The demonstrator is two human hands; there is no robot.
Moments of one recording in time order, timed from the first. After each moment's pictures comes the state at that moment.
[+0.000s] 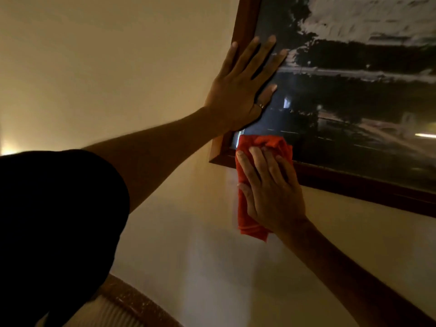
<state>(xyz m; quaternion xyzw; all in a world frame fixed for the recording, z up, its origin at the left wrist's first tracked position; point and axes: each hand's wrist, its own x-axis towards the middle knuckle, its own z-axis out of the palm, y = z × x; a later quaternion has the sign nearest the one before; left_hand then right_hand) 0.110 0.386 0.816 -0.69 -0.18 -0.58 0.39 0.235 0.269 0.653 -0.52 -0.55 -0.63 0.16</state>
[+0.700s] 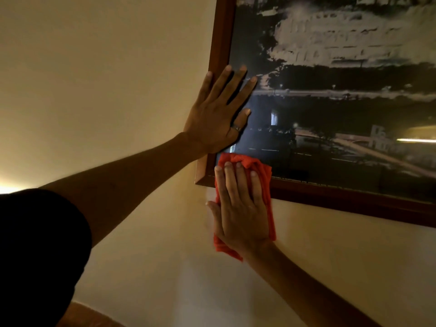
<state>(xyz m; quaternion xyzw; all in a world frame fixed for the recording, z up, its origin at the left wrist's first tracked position) 0.101 0.389 0.812 -0.72 -0.16 -0.56 0.37 0.202 0.300 0.638 -0.57 -0.51 -0.62 0.19</state>
